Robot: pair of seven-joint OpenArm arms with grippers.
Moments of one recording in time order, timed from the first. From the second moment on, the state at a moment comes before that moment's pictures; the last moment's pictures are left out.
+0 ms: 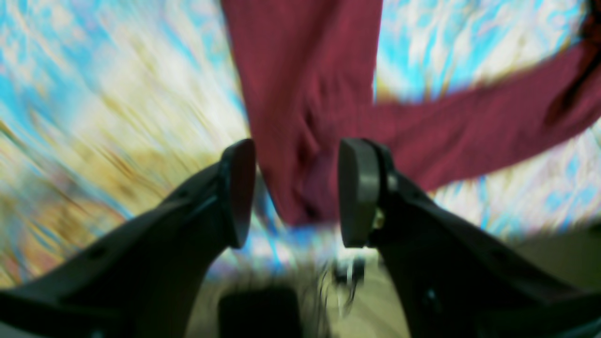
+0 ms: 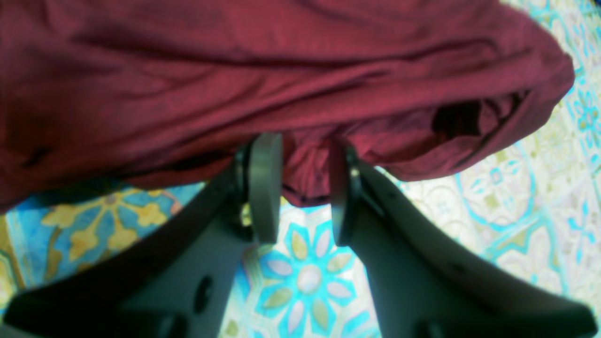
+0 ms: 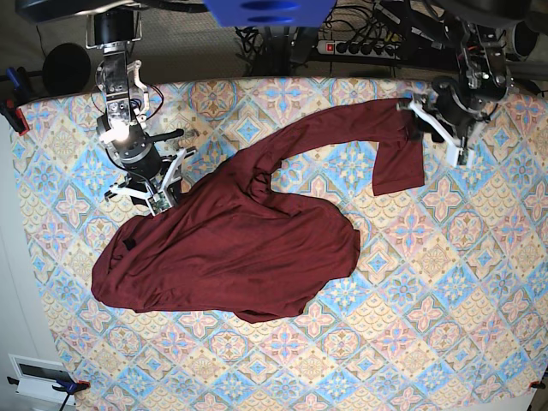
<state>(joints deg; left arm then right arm) 25.1 -15.5 -23.6 114.2 -33.8 -15.6 61.6 -8.9 15.5 -0.2 96.7 -3.0 19.9 -27.3</state>
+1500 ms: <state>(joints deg) 16.9 -13.3 -29.4 112.4 -35.3 -15.7 62.7 -10.6 15.1 21.8 89.6 15.6 32.4 -27.6</state>
